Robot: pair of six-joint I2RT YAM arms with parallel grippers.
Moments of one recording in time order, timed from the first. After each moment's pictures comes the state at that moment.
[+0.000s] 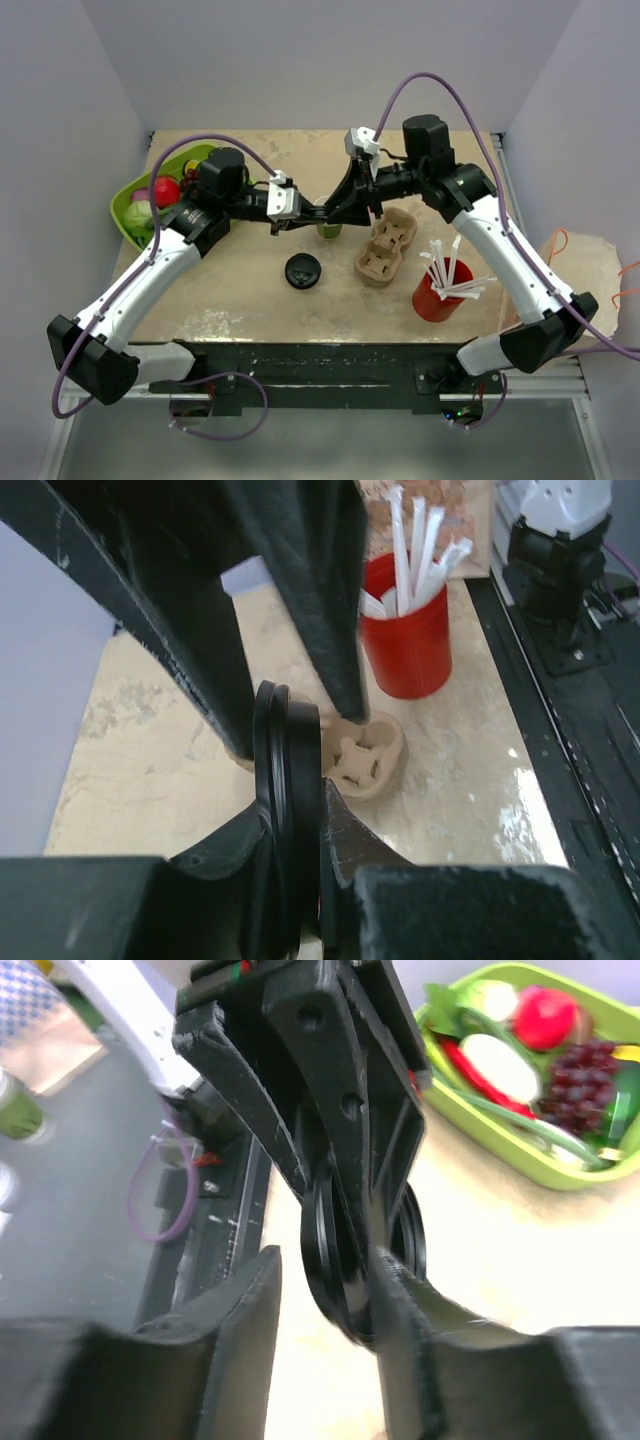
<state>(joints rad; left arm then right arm) -0.52 1.26 1.26 -0.36 1.00 0.65 0.52 1.45 1.63 -0.68 -1.09 -0.32</state>
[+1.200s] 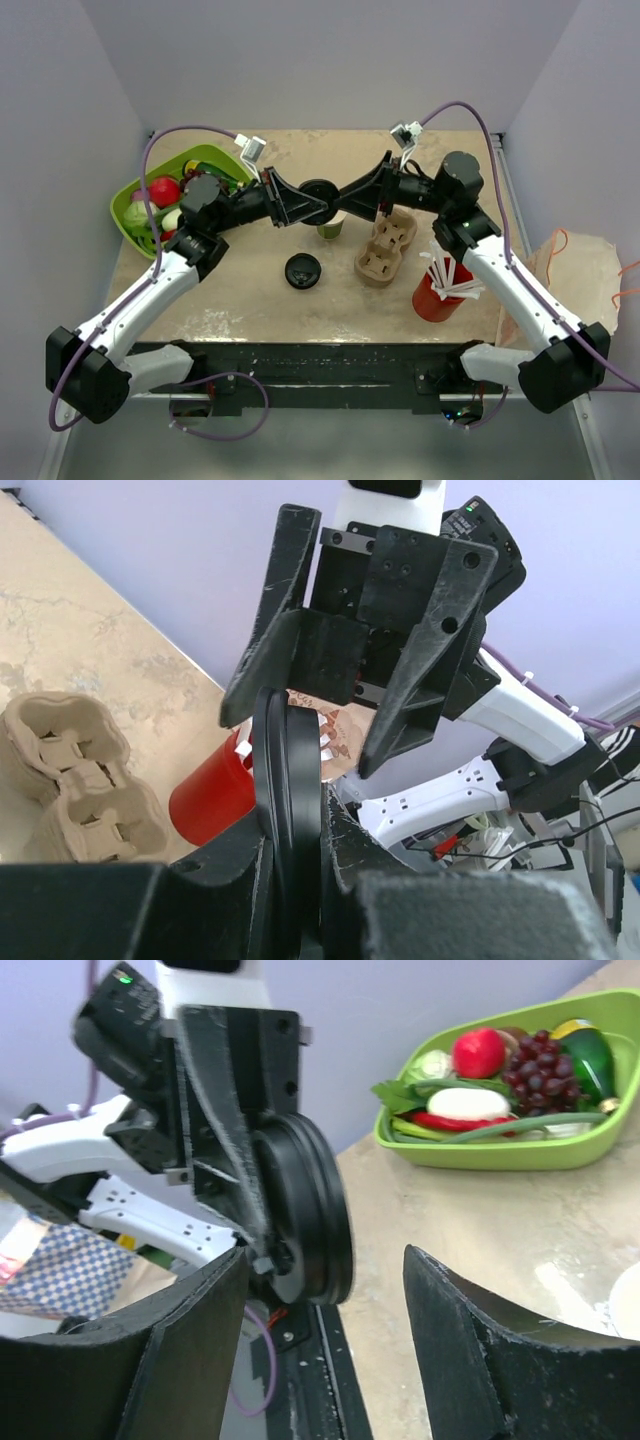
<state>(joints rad) -0.51 1.15 0.96 0.36 0.70 -0.86 0.42 1.21 1.11 0.16 -0.86 0.63</state>
